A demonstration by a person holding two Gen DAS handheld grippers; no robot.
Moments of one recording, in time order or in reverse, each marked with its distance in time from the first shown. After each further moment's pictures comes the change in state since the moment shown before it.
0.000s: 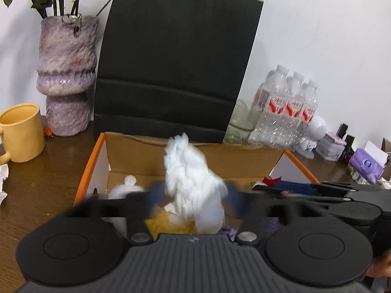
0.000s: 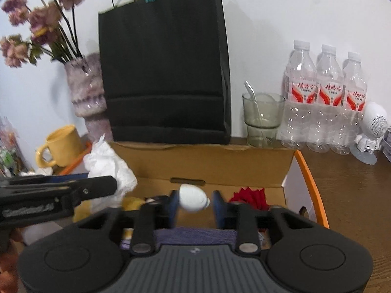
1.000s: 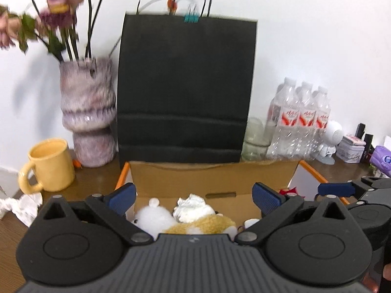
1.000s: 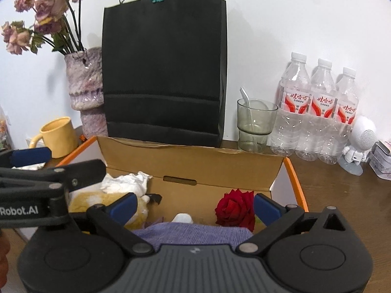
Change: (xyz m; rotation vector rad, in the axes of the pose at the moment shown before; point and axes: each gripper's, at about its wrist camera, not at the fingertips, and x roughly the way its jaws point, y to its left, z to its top) left arm -0.032 -0.020 0.000 0.103 -0.126 0.130; right arm -0.020 0.011 0.002 -0.050 -0.011 -0.050
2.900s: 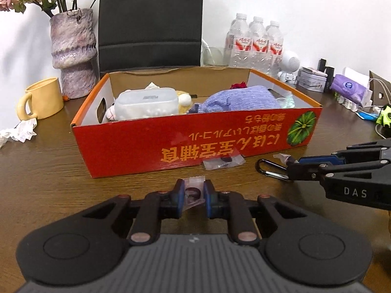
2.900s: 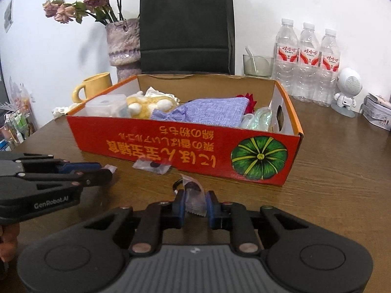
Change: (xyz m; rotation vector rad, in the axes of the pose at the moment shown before) left arm -0.084 -0.022 -0.119 0.096 0.196 -0.106; right arm -0.104 0.001 -0.128 -0.017 0.080 0.085
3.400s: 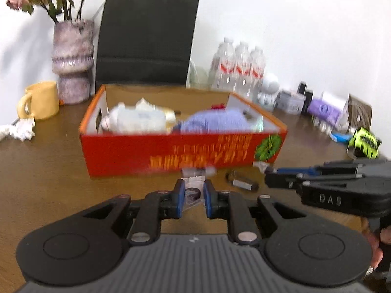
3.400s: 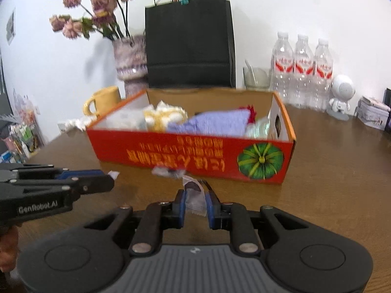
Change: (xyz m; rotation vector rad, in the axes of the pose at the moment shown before) left arm -0.050 0.003 0.006 -0.074 -0.080 -0.101; right arm -0.040 0.013 0.001 0.036 -0.060 0.020
